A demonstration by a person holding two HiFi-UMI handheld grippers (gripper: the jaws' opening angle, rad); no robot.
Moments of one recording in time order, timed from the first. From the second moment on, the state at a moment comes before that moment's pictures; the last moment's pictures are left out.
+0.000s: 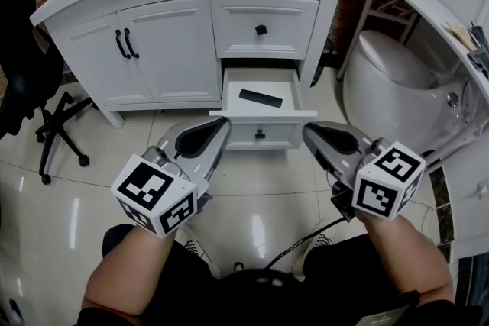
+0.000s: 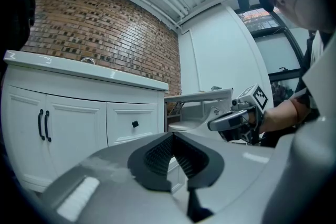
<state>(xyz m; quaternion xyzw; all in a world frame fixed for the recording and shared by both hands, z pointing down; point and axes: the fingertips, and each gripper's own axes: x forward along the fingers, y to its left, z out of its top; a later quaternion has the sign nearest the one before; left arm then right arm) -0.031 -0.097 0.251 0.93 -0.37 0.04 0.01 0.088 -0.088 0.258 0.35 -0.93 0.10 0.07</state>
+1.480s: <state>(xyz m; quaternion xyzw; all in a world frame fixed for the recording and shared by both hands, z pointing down) -0.031 -0.185 0.287 0.92 -0.38 0.06 0.03 0.104 -0.179 0.294 0.37 -0.92 0.15 0.07</state>
